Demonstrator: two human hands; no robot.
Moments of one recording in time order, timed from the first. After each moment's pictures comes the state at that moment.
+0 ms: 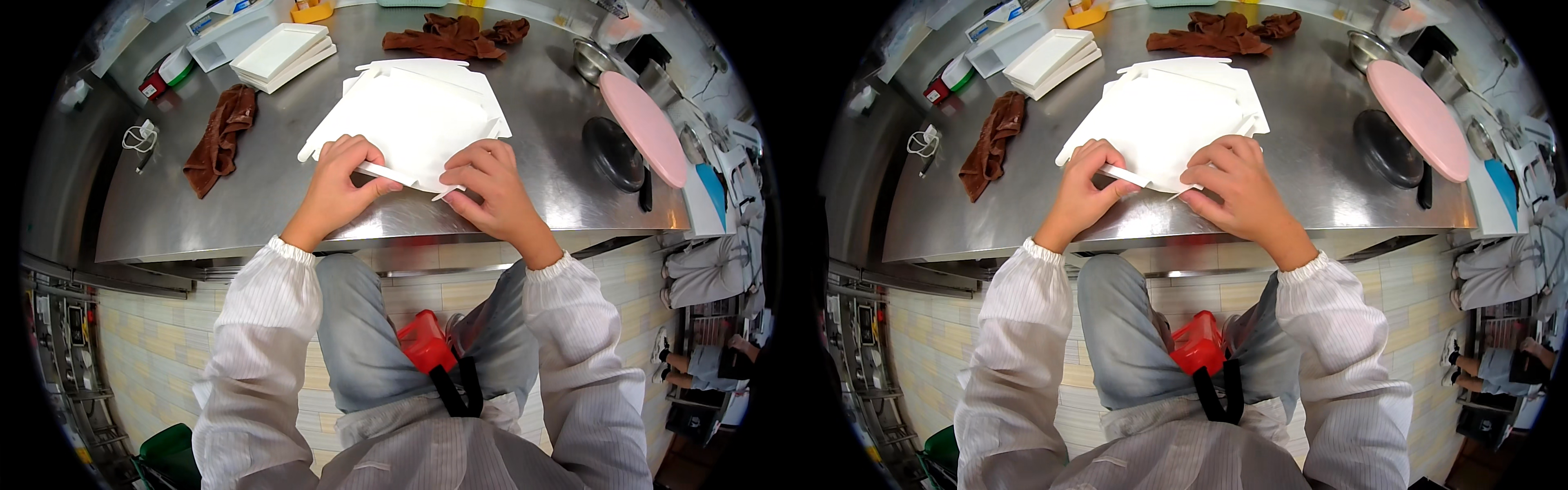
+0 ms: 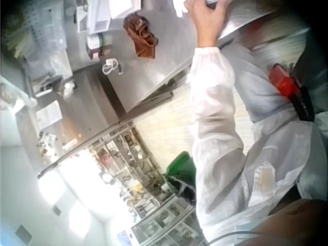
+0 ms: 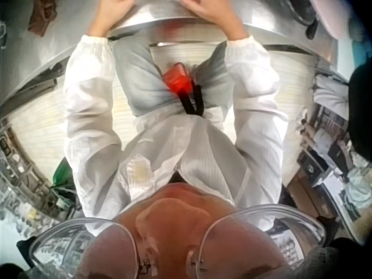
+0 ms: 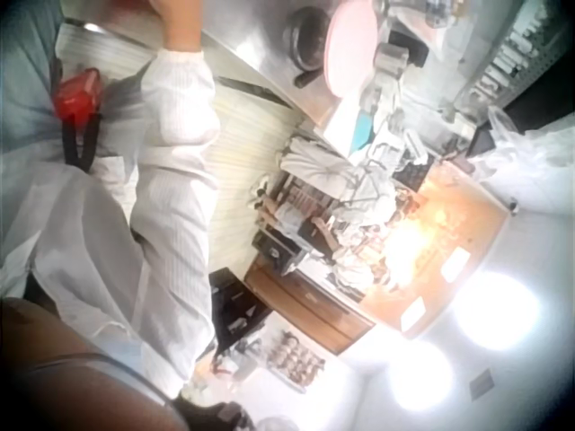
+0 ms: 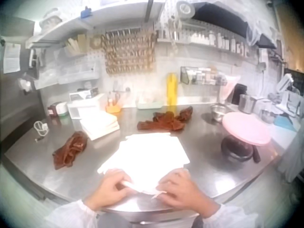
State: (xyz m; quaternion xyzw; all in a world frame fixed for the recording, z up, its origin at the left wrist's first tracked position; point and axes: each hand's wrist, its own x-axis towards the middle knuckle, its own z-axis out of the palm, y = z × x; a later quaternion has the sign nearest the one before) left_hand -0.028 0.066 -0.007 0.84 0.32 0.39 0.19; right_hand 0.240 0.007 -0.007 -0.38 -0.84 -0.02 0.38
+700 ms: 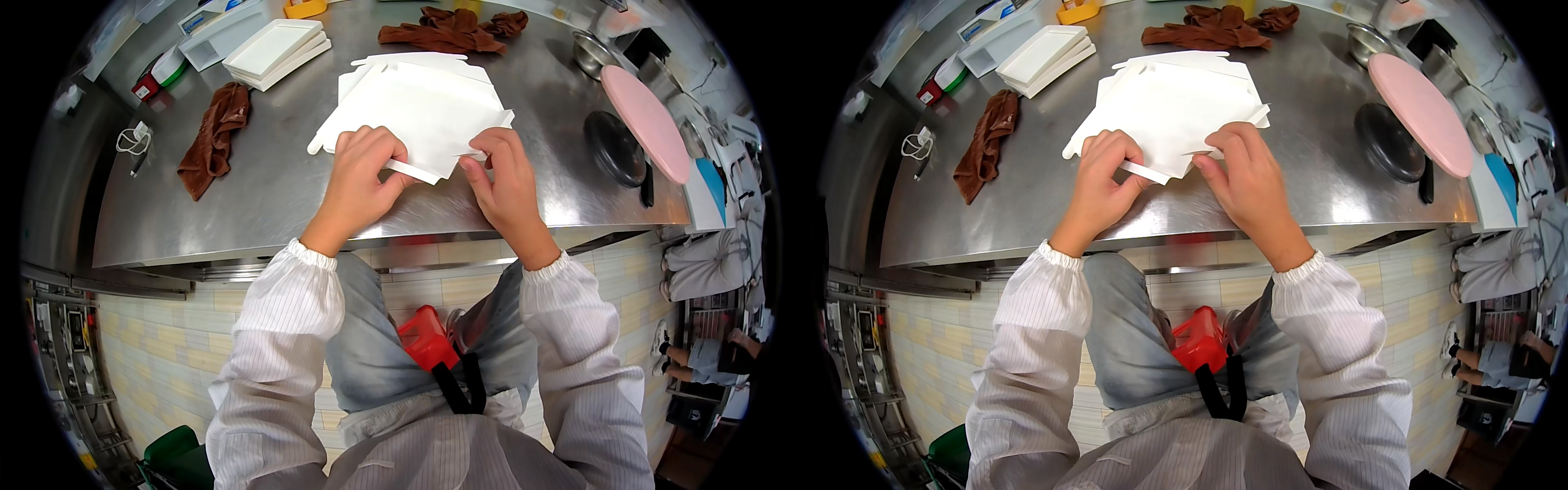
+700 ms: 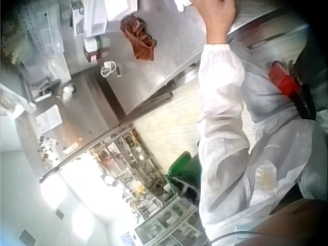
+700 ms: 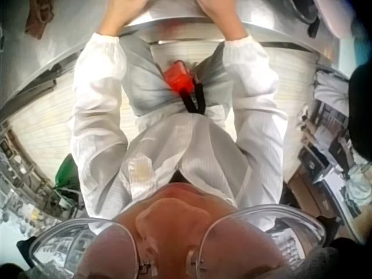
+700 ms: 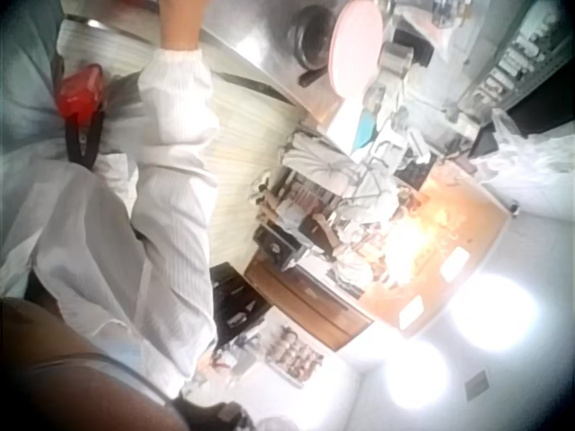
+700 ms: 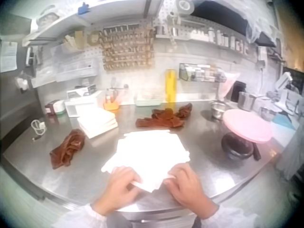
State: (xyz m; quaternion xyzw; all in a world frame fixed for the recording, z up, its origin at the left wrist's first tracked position) left_hand 0.003 0.062 -0.007 0.84 0.28 0.44 0.12; right_hand 0.231 0.010 -0.016 -0.47 -0.73 -0.04 0.49
